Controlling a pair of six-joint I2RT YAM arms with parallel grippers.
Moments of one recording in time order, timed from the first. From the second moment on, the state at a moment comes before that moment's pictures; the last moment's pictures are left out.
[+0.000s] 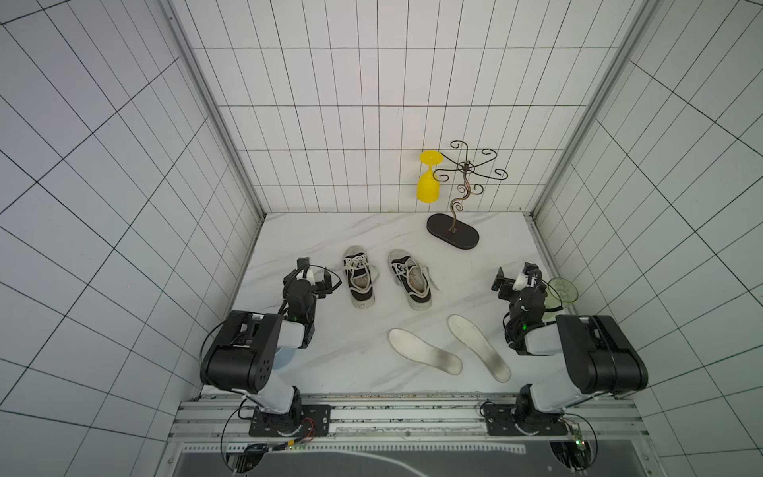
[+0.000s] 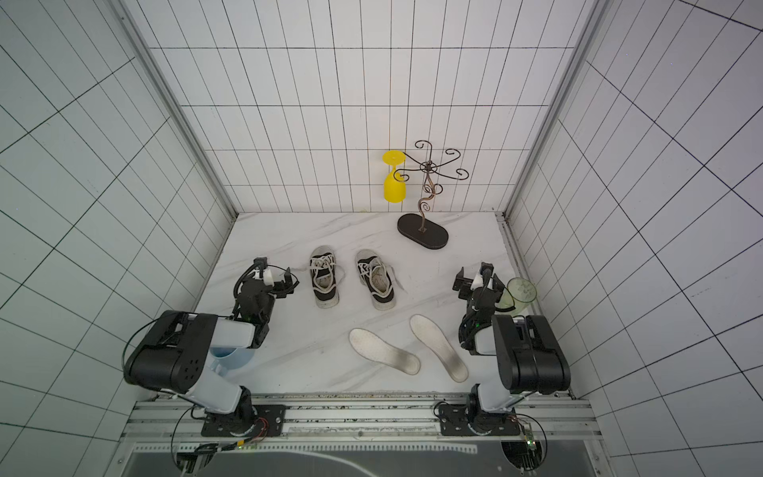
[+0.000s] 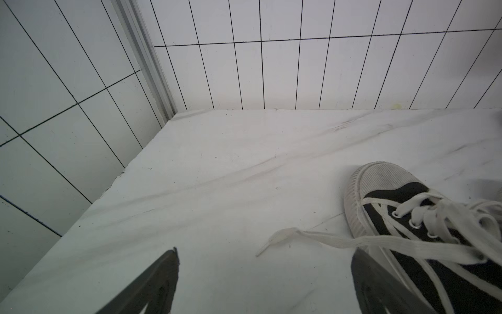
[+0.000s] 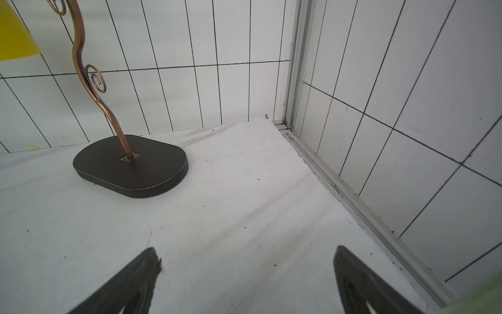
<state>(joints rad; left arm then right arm) -0.10 1.58 0.36 0.97 -0.21 -0.01 -0.01 1.55 0.27 1.16 0.27 0.03</state>
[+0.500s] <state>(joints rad) -0.08 1.55 0.42 0.86 -0.25 -0.04 -0.01 1.52 0.28 1.06 0.23 0.02</state>
